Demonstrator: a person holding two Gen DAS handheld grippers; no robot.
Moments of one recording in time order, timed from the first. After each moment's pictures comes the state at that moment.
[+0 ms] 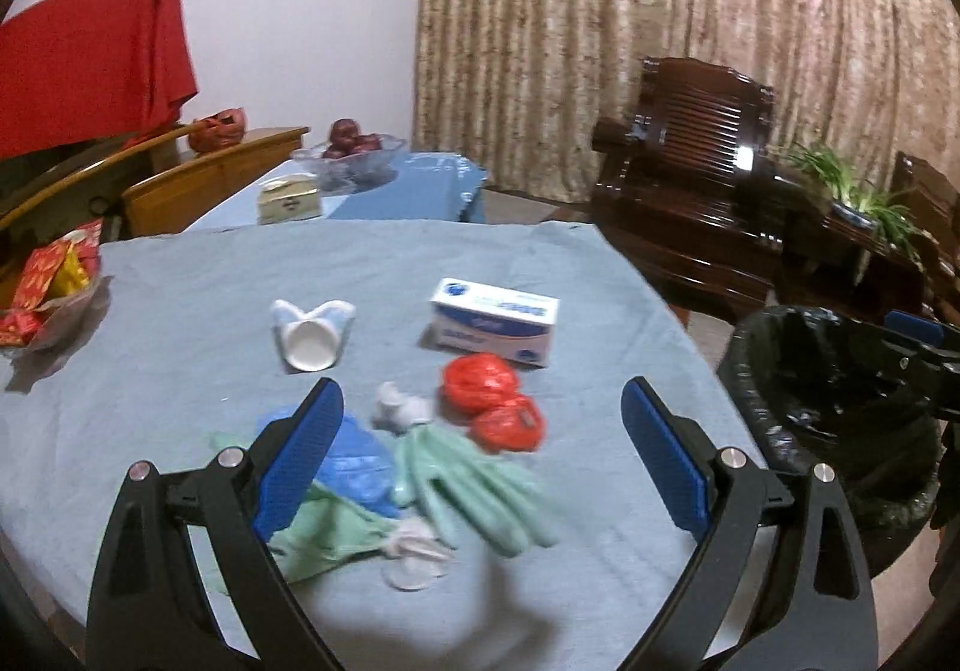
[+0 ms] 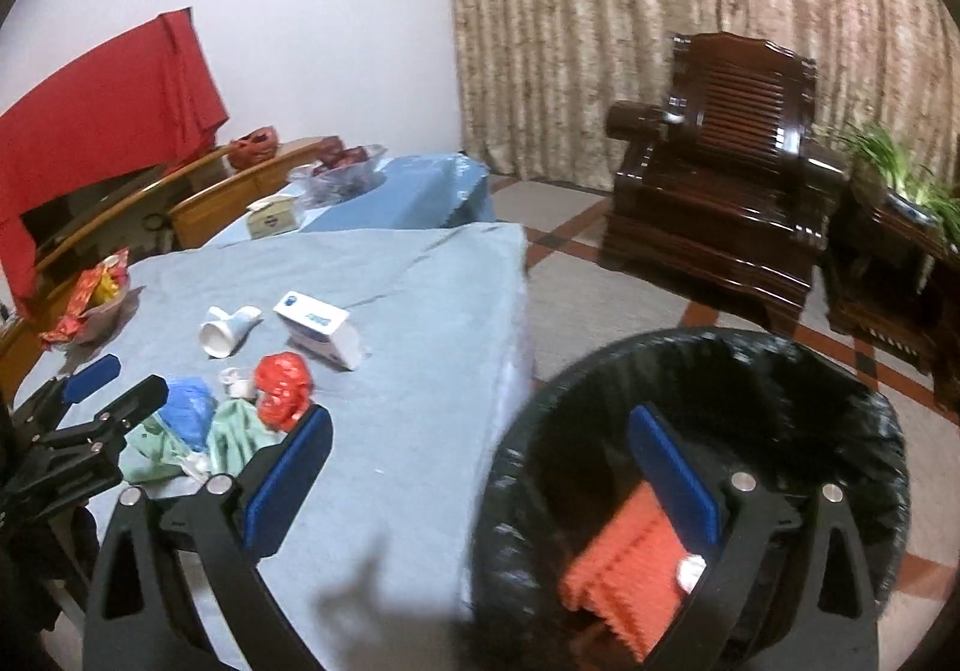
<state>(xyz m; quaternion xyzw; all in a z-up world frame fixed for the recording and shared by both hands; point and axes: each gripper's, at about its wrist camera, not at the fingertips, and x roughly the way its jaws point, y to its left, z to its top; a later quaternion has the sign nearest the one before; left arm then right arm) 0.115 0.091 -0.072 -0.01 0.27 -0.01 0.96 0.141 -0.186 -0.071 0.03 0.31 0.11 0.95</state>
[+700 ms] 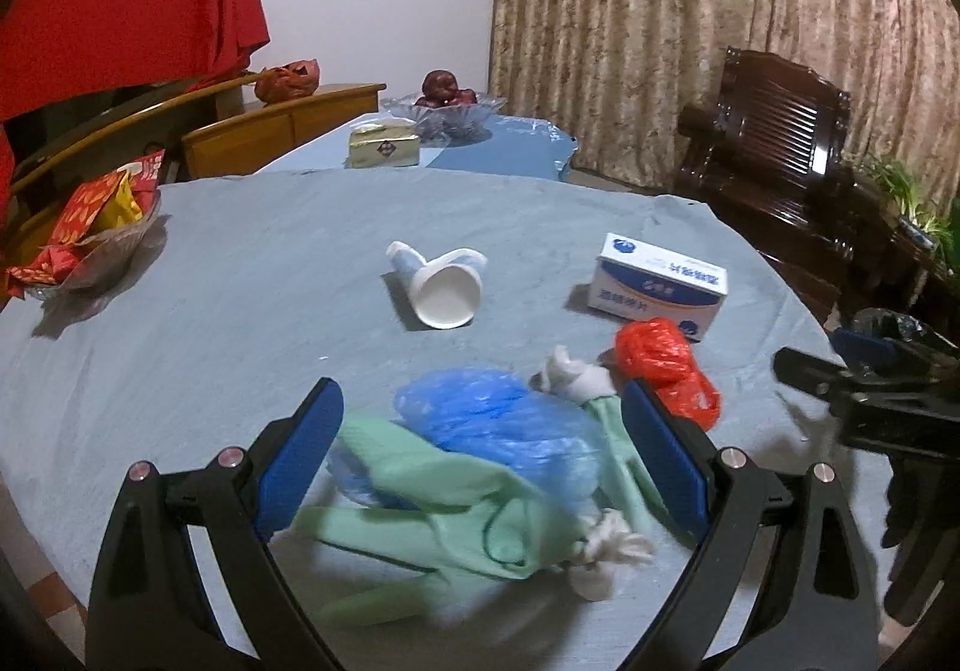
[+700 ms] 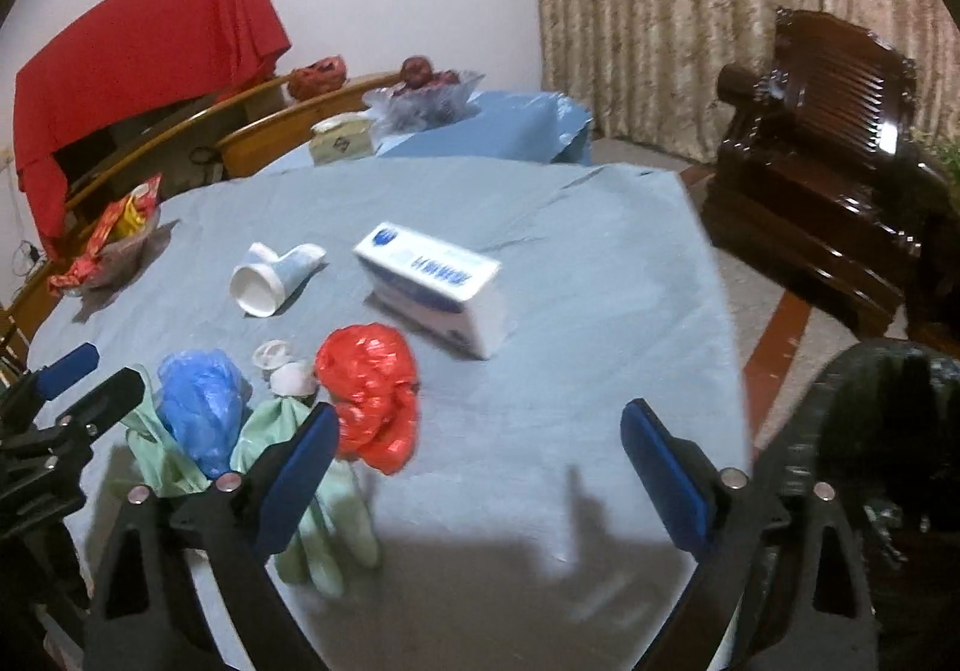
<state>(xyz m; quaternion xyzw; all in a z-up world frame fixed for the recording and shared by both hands) 0.136 0.175 -0.110 -0.04 0.30 0.06 0.95 0.219 -0.066 -0.142 0.00 0.36 0.19 0.91</state>
